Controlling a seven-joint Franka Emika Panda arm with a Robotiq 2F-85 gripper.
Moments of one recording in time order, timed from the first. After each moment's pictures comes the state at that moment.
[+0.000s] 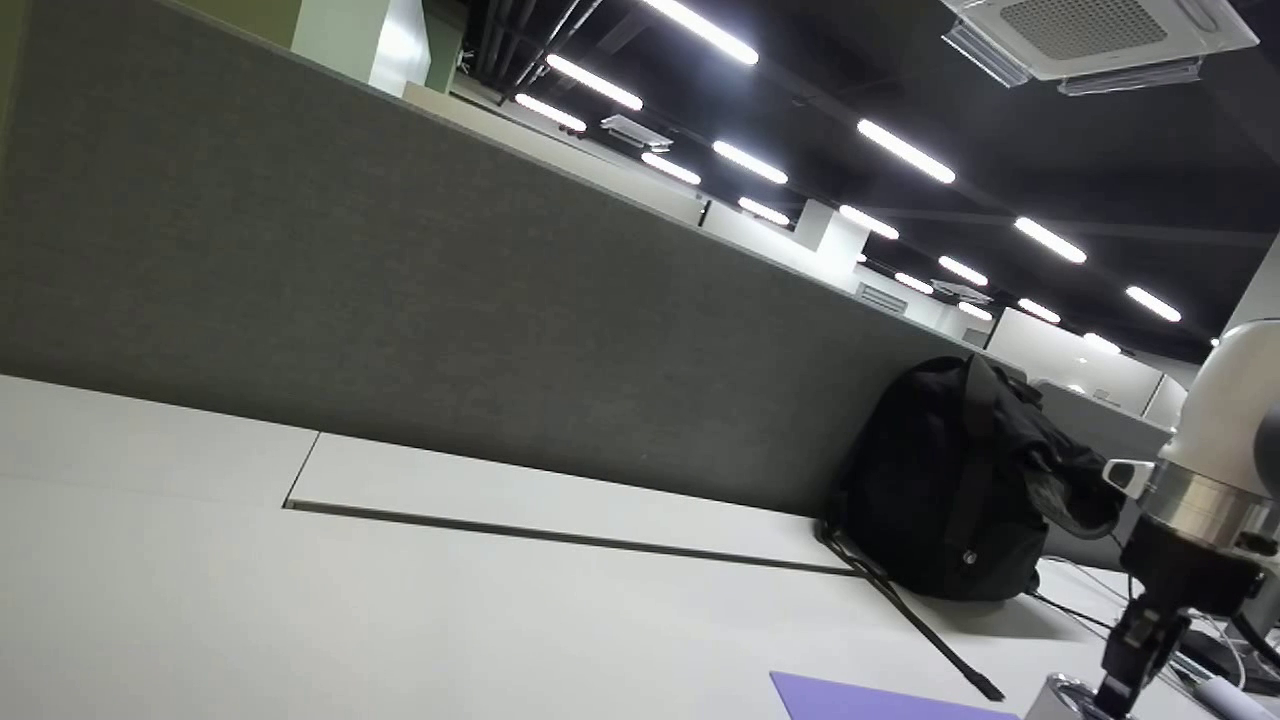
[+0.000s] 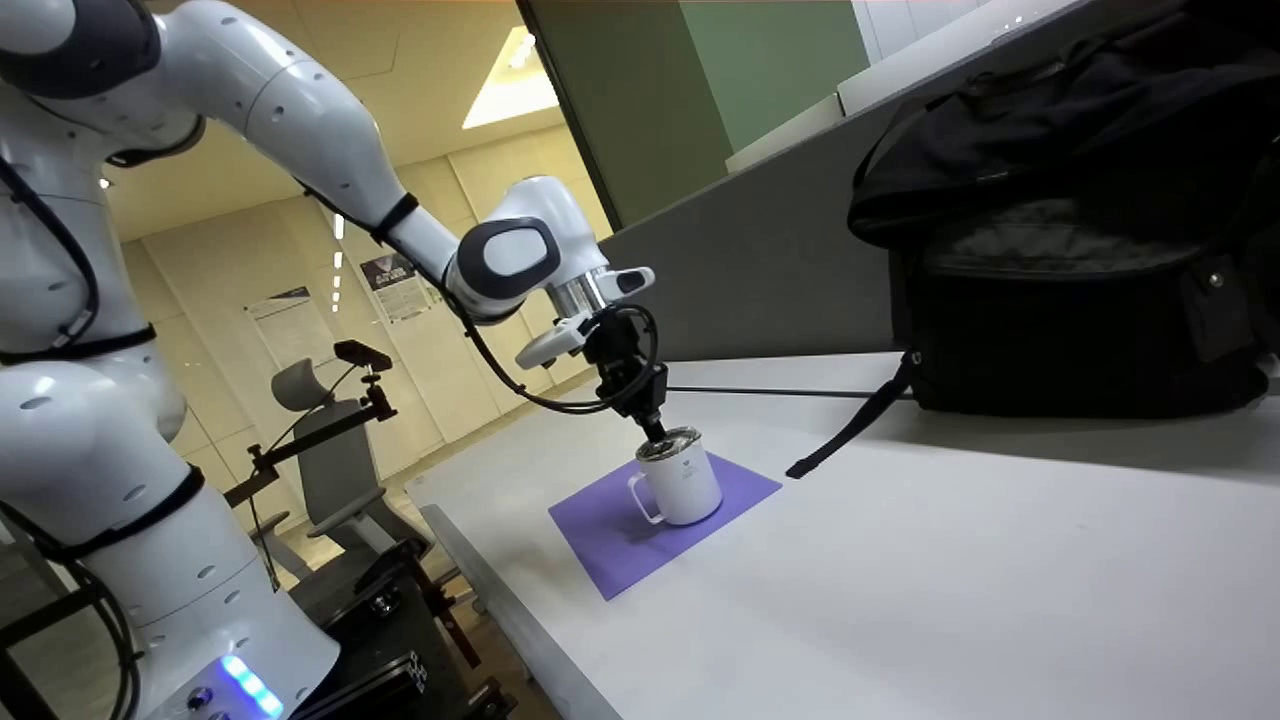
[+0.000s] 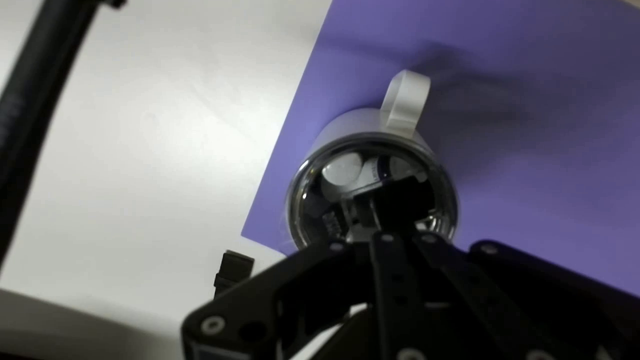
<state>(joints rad) -0.11 0.24 -0.11 -2.41 -0.18 2.68 -0.26</state>
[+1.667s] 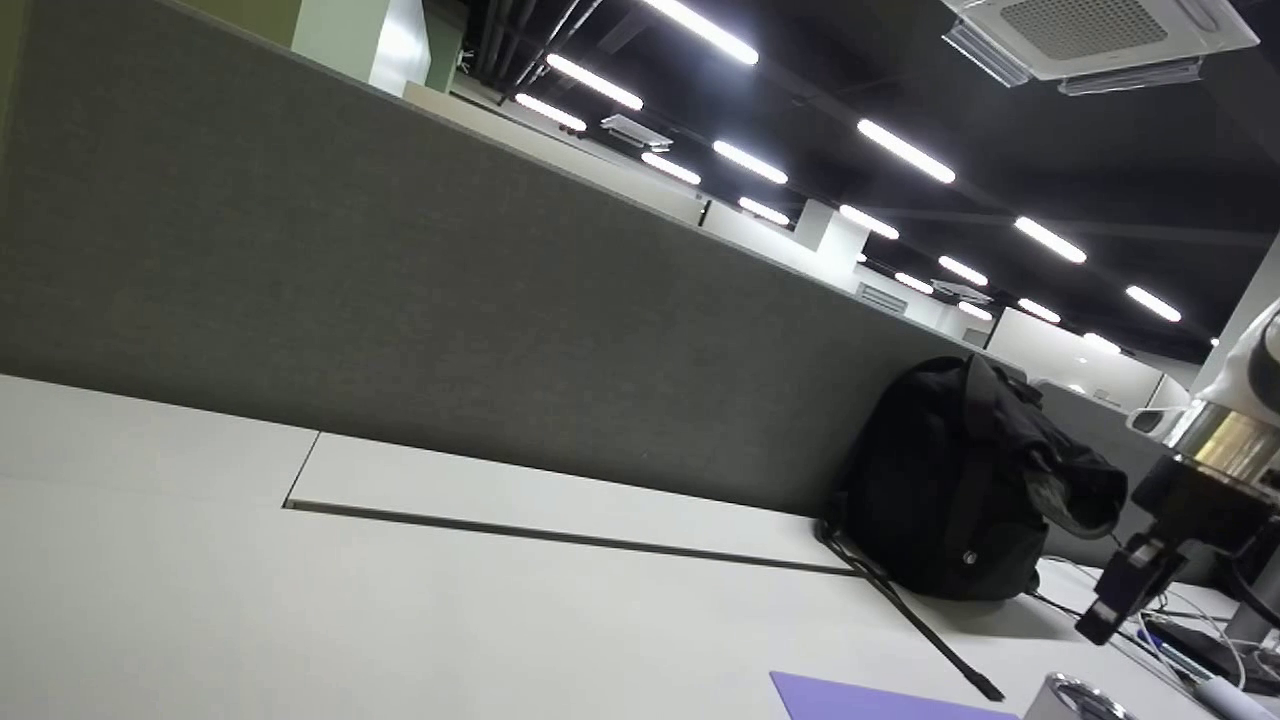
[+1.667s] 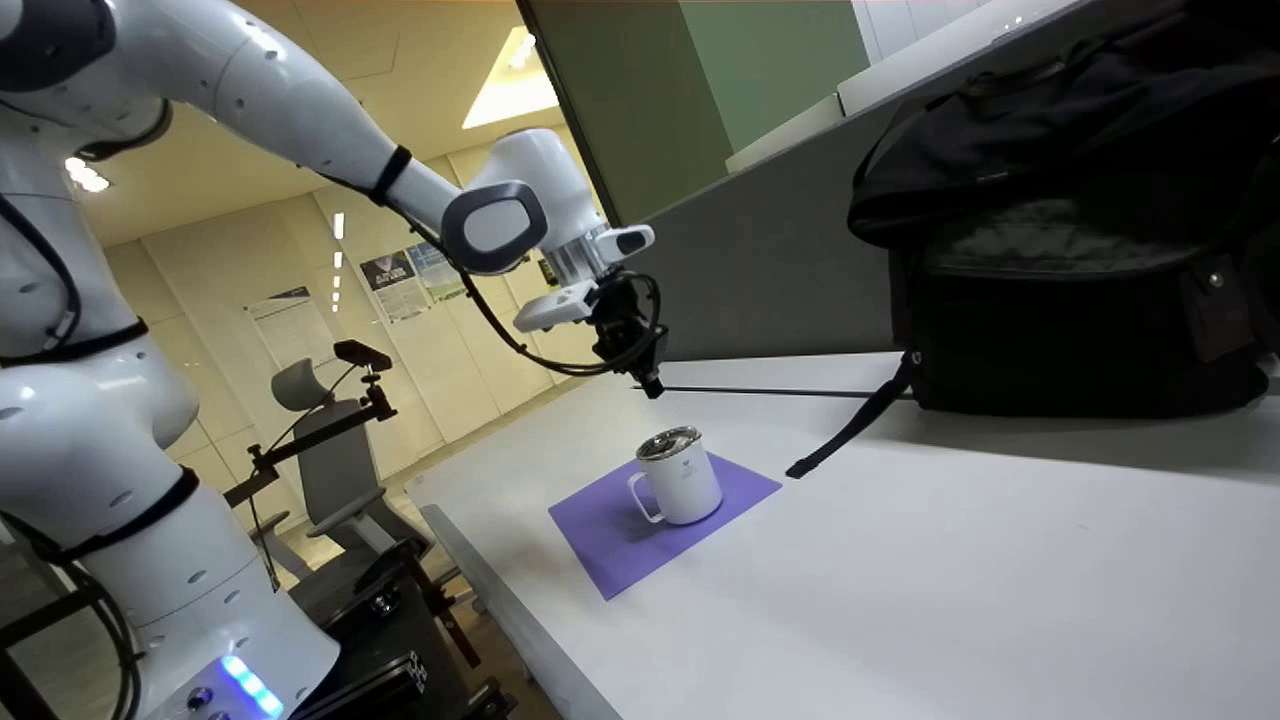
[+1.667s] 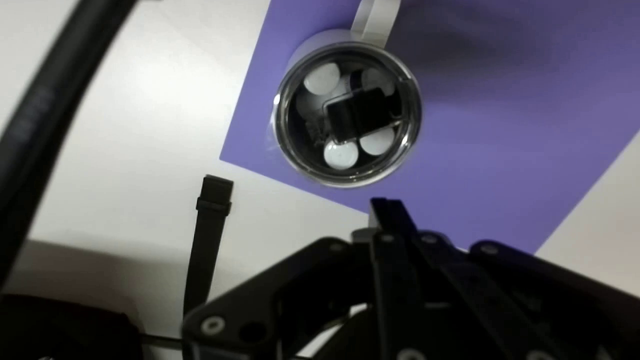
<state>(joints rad) -0.24 0.15 0.01 -2.38 0.16 2.64 -0.57</state>
